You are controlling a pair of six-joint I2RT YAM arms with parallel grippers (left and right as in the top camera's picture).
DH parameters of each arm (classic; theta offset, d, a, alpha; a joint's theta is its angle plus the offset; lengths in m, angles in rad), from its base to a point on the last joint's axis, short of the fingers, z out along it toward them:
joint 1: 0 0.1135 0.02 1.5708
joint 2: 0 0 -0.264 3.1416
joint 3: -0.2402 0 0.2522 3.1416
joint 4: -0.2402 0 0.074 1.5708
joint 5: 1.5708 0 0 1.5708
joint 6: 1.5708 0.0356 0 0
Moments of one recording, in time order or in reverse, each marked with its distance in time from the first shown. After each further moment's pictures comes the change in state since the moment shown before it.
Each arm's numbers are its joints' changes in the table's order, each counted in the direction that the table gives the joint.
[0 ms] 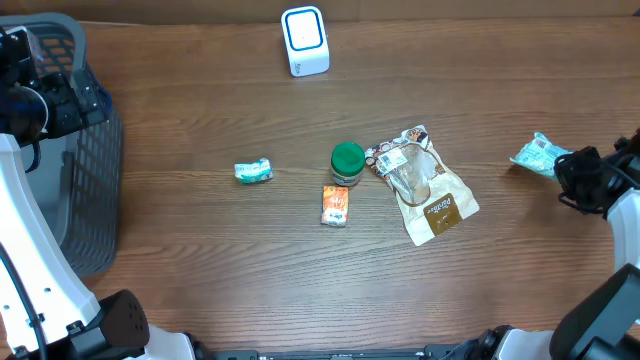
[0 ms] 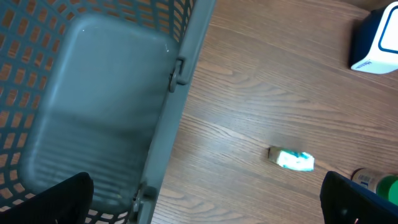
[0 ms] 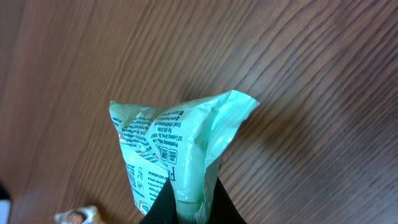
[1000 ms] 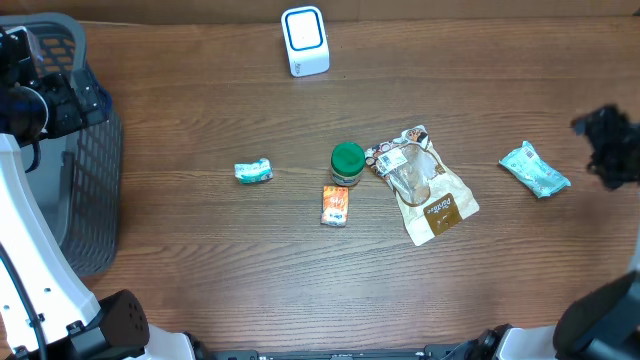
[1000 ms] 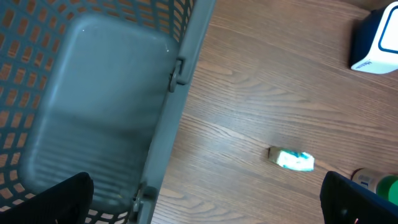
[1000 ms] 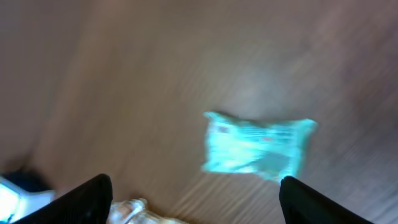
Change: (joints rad) left arm 0.000 0.000 0.000 0.000 0.000 0.000; right arm 0.030 -0.028 -0.398 -0.343 -0.011 -0.032
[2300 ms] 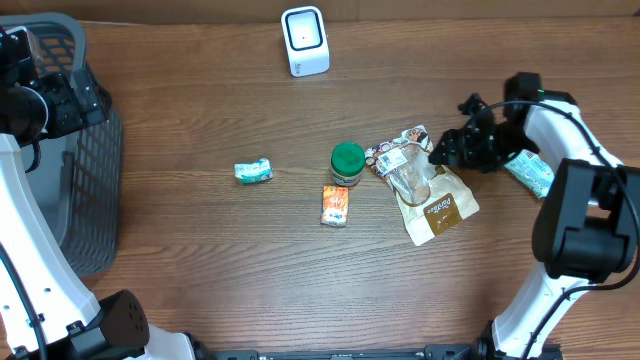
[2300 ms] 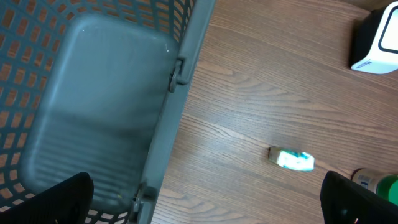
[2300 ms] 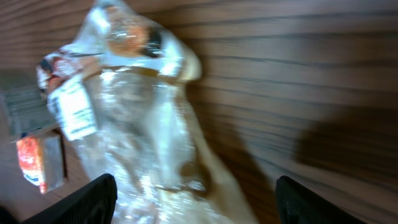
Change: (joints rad) left arm 0.000 0.000 0.000 0.000 0.000 0.000; right arm 0.376 -0.471 -0.050 -0.136 -0.239 -0.711
